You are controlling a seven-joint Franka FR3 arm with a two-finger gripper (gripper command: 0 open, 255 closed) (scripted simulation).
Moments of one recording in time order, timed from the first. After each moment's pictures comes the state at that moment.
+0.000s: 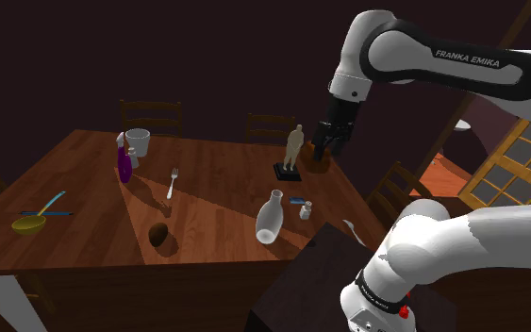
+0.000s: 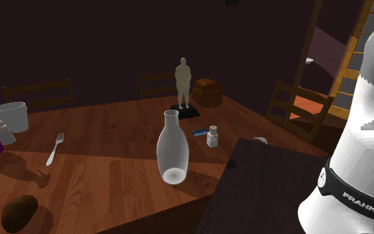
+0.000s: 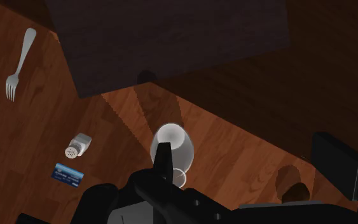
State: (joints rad) arm -0.02 -0.83 -0.06 -2.45 0.05 1.55 0.10
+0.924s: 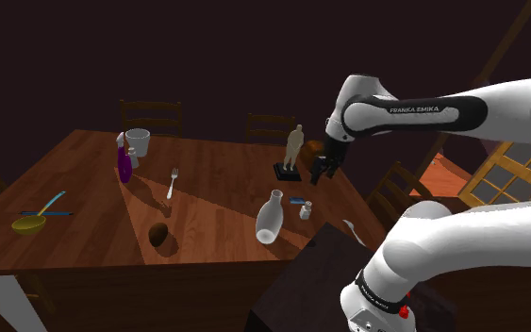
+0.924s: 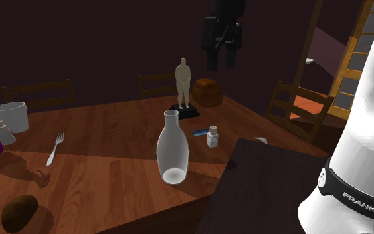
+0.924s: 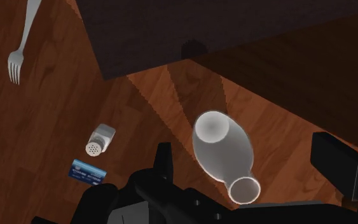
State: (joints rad) arm -0.12 -0.77 -0.22 -2.74 -0.11 1.97 -0.06
